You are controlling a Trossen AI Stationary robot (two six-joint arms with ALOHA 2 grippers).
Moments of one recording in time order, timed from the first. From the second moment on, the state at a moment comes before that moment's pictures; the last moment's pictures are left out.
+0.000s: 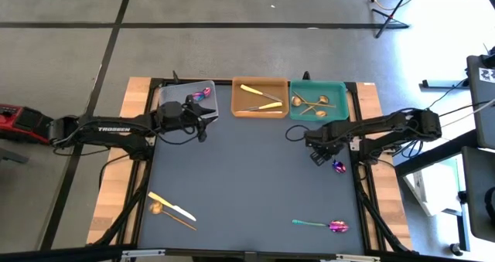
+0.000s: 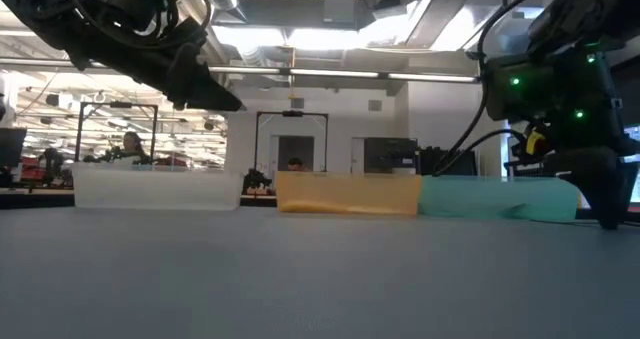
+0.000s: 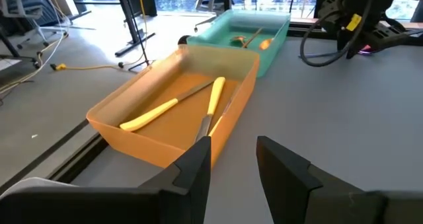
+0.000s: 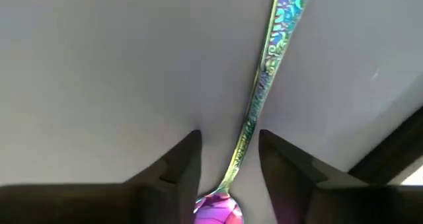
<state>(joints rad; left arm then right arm) 0.34 0.96 0.34 0.32 -0.13 0.03 -0.12 1.34 0.57 -0.96 0.03 0.80</state>
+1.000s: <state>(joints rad) 0.12 1.14 0.34 0.55 -0.13 0.01 0.00 1.35 0.77 -0.06 0.19 -0.04</state>
